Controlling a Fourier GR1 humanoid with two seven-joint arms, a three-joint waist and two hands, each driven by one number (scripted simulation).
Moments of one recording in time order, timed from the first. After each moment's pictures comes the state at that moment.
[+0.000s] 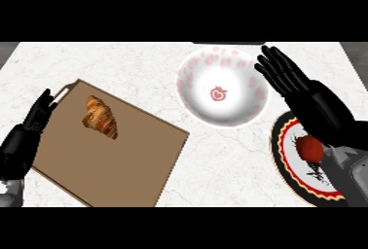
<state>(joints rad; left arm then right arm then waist) -0.04 0.53 -0.07 -1.49 0.15 0.13 -0.14 -0.41 -0.52 0.29 -1.68 -0.49 0.08 -0.05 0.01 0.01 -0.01</state>
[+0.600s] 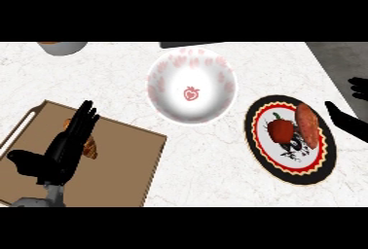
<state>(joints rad) -0.02 0.34 -0.15 -1.53 0.32 0.08 -0.04 -0.16 -0.69 0.10 -1.48 -0.09 -0.52 0.14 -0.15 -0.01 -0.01</state>
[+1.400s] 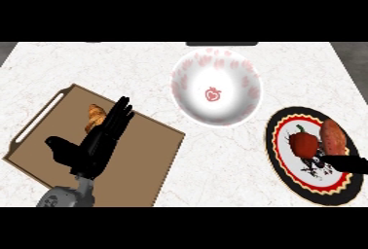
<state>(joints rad) -0.11 0.24 -0.27 -1.55 0.34 0.06 0.07 -0.04 -0.85 0.33 -1.63 0.47 -0.52 0.93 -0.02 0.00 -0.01</state>
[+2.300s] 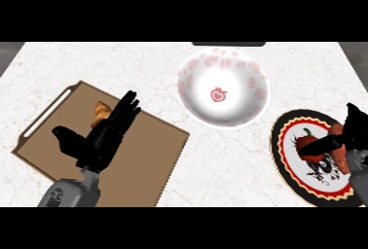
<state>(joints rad) -0.16 0.21 -0.27 -1.54 0.34 0.06 0.11 -0.27 -0.69 0.32 -1.54 0.43 -0.14 1.25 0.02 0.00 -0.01</state>
